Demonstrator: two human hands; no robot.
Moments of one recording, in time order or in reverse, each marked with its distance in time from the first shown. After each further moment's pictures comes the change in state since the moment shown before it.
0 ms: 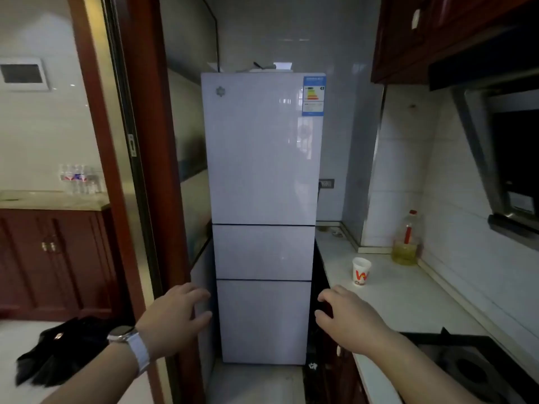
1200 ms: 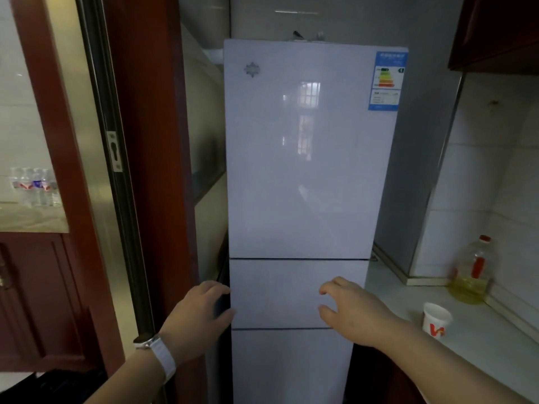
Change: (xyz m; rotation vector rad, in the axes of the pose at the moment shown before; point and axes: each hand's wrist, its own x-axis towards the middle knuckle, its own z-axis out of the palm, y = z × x) left_hand 0.304 -0.218 0.062 -0.261 0.060 0.057; right_hand 0.354 -0.100 0.067 -0.098 -0.025 -0.063
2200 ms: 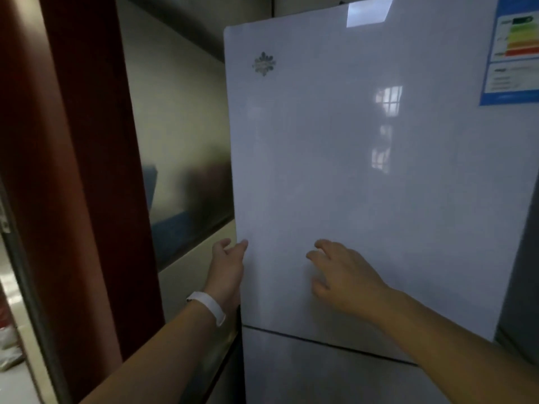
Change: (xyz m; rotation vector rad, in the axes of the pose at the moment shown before) left_hand 0.322 0.014 0.027 -1.060 0.511 -0.535; right_hand 0.326 0.079 -0.040 -0.209 0.222 -0.476
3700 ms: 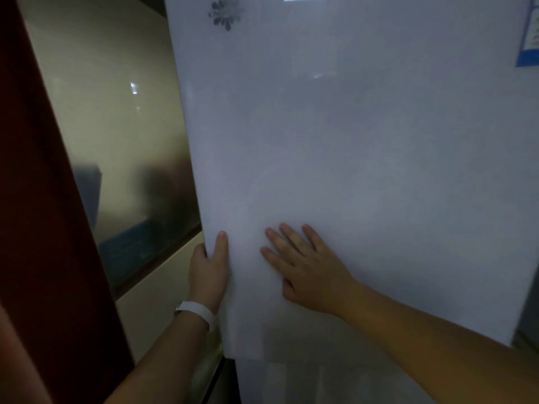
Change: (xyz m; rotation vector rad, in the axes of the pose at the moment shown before) left_hand 0.068 -0.039 0.009 0.188 0.144 0.166; right_hand 0.070 0.012 0.076 -0.348 0.448 -0.258
